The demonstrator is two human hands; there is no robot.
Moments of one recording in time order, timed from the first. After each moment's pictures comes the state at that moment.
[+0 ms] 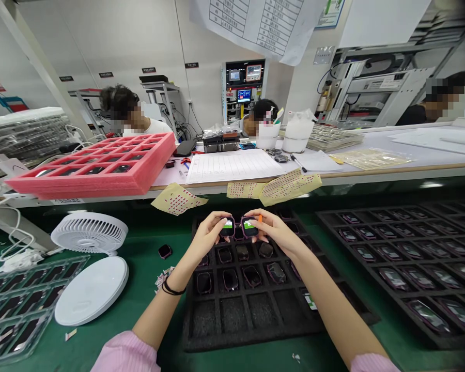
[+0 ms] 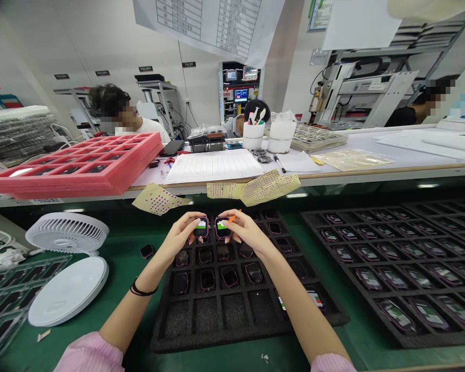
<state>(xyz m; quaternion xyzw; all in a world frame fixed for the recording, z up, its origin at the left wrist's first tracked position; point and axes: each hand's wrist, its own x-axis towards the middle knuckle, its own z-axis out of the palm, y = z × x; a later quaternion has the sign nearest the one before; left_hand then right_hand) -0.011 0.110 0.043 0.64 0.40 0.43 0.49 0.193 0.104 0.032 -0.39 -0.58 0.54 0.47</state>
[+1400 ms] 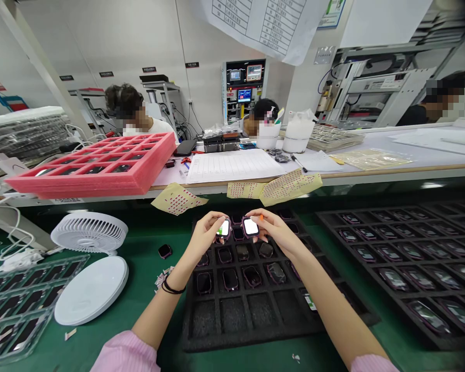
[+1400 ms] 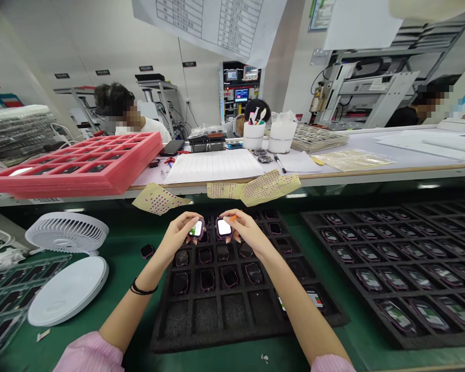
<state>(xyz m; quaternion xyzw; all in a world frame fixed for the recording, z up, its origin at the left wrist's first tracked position) -0.012 0.115 0.039 0.61 0.41 0.45 0.51 0.193 0.107 0.026 -0.41 -0.56 0.53 0.49</state>
